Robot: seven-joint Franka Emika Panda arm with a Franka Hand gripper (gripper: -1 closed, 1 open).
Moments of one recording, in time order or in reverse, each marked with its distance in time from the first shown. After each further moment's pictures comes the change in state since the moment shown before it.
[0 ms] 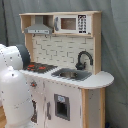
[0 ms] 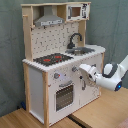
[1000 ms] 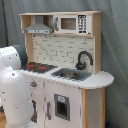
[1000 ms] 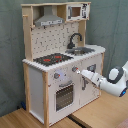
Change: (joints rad) arm 0.000 -0.001 0.120 -0.018 0.000 -0.133 -0.286
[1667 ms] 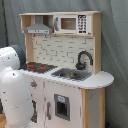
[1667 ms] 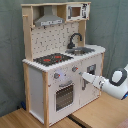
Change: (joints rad) arm 0.001 -0.001 0.070 0.007 0.000 -0.088 -0.182
